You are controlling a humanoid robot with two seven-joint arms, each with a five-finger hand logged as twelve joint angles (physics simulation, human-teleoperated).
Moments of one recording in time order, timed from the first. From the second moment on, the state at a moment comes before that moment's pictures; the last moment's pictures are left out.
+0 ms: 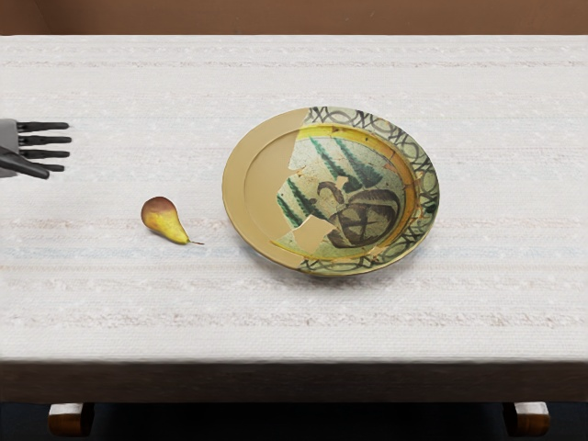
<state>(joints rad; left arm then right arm) -0.91 0.85 -0.67 -0.80 0.03 -0.61 0.61 0.04 0.00 0.03 0.15 -0.04 0.08 -0.12</state>
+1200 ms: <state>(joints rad) -0.96 0.56 -0.59 -1.29 1.27 -0.54 0.61 0.04 0.00 0.03 0.15 -0.04 0.08 -0.12</state>
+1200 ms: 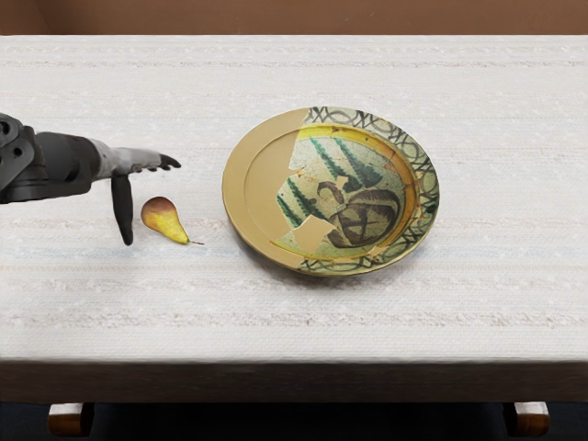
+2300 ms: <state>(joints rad) -0.96 0.52 -0.45 -1.28 1.28 -0.34 0.61 0.04 0.00 0.03 0.15 -0.04 0.08 -0.12</state>
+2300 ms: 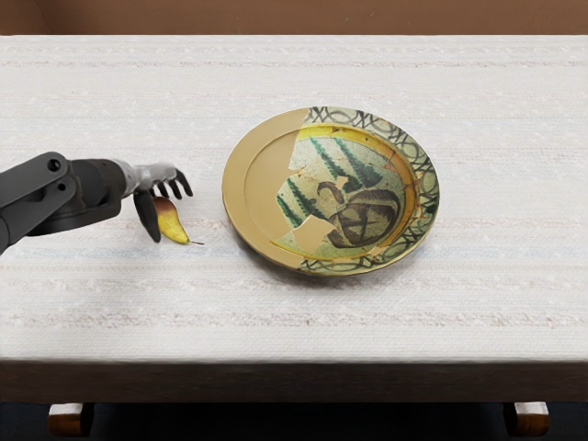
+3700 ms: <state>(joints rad) -1.13 0.62 -0.56 -1.09 0.71 -0.35 0.61 0.04 0.00 0.03 0.15 -0.04 0.08 -0.12</state>
